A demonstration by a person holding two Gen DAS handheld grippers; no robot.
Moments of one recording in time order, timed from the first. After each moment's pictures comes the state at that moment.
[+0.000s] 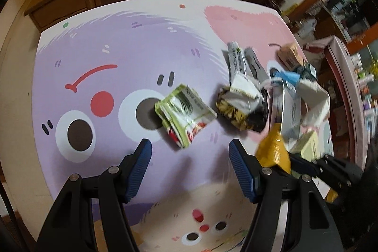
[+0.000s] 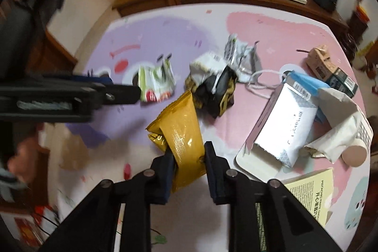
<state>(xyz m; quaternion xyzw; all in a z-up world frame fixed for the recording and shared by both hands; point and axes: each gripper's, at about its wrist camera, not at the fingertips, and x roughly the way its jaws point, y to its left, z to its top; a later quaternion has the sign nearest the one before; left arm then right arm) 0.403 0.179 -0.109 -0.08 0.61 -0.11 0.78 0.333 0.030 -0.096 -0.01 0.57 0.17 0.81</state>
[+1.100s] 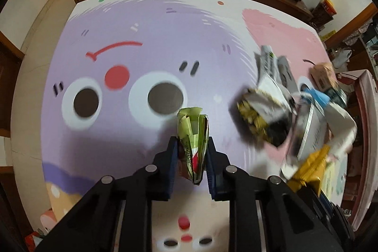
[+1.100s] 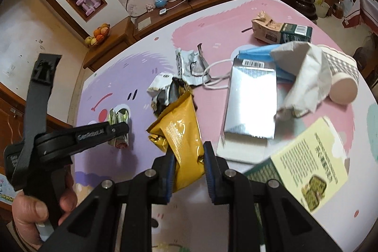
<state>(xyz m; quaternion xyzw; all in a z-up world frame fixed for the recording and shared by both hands) 0.388 0.144 -0.133 -0.11 0.61 0.01 0.78 0.319 -0.020 -0.105 0.15 0.53 0.07 0.83</state>
